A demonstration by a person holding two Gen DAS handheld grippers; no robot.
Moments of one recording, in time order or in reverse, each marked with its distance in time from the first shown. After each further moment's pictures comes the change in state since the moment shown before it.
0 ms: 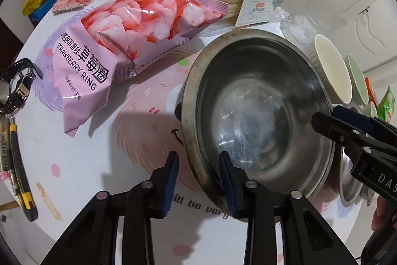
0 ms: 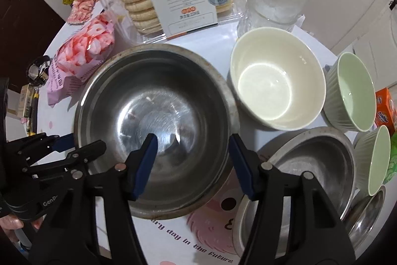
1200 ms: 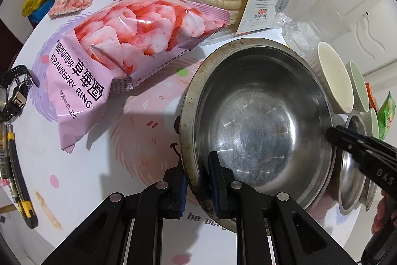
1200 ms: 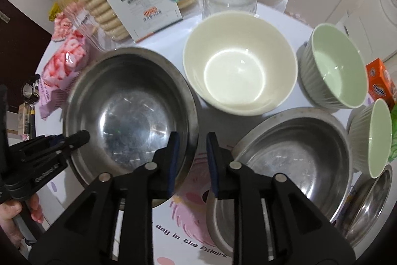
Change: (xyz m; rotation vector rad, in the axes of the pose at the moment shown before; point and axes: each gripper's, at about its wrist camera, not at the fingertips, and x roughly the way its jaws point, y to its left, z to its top) left arm 0.004 -0.002 0.016 0.003 -0.012 0.005; right arm 0.000 -0.042 -0.012 0.108 0.036 0.022
